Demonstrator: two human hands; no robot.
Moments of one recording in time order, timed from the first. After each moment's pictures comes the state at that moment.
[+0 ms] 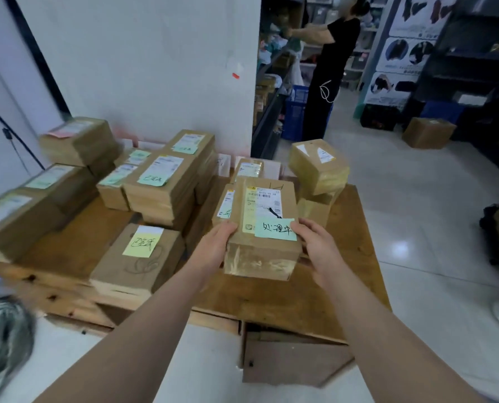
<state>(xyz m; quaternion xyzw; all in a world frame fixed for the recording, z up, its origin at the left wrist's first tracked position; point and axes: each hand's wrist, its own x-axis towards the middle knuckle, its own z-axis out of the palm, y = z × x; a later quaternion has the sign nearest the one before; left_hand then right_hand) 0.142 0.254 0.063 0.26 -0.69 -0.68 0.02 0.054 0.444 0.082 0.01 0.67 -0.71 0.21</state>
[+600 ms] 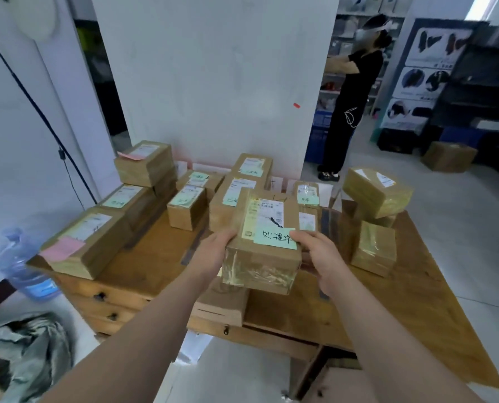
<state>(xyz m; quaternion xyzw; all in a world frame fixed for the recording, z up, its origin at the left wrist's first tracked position) 0.235 0.062 0.094 0.26 -0.69 -0.67 0.07 0.129 0.253 0.096 -0.02 0.69 -0.69 0.21</state>
